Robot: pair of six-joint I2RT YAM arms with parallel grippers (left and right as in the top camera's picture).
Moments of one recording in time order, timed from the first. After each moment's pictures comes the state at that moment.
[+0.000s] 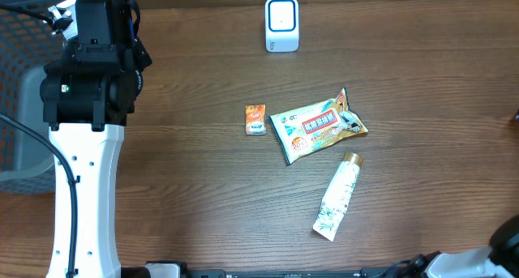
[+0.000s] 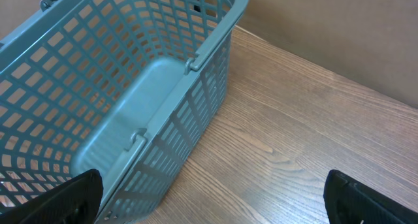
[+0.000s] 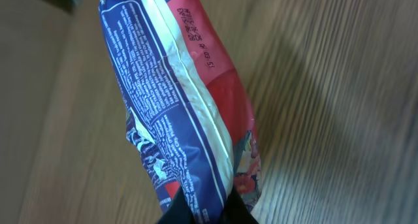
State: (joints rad) left arm -0.05 1.51 1.85 -1.16 -0.61 -0.44; right arm -0.83 1.75 1.32 -0.44 -0.11 0.62
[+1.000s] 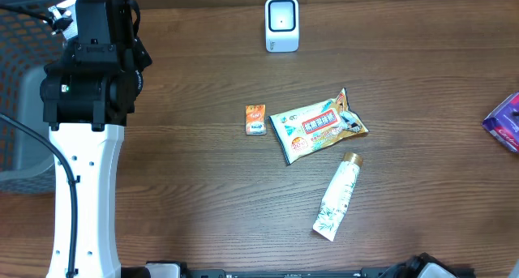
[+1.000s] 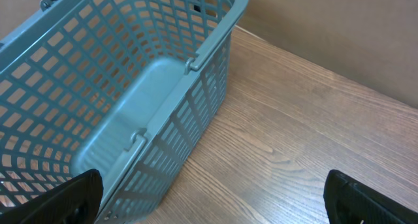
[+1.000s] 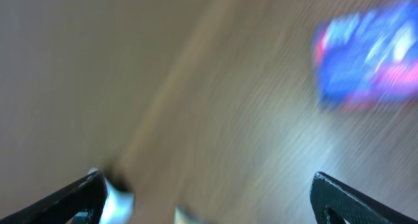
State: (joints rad) left arm -0.05 1.51 1.85 -1.16 -0.61 -0.44; right arm -0.57 1.22 1.33 -0.83 -0.29 0.61
